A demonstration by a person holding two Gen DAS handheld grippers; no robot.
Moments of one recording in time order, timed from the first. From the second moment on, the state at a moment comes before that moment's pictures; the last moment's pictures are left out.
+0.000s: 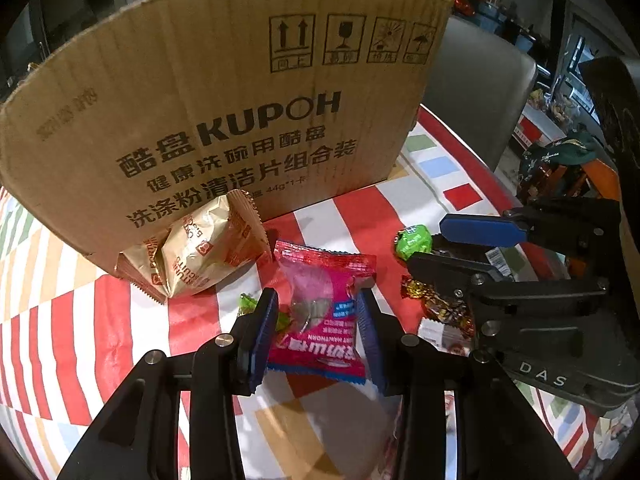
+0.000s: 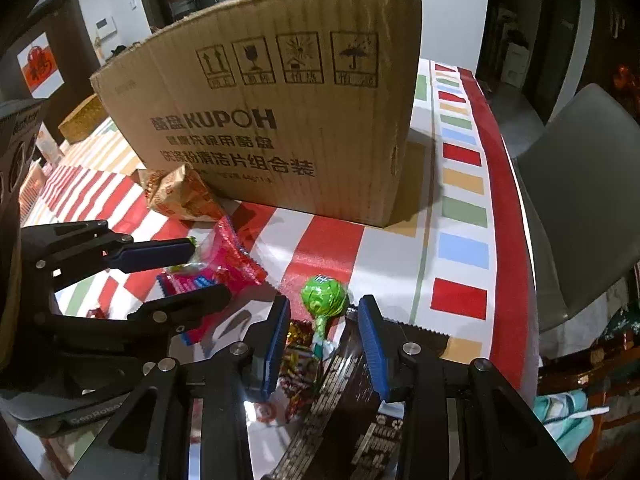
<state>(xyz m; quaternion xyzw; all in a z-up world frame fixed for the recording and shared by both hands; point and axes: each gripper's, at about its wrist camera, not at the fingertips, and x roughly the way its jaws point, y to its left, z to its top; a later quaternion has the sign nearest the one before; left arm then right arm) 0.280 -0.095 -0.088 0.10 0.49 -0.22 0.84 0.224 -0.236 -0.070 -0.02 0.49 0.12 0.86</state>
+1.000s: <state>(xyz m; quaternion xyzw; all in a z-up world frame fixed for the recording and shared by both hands) 0.238 -0.068 -0.030 0.06 0.44 -0.21 0.87 0.205 -0.232 -0.030 0.00 0.43 0.11 0.89</state>
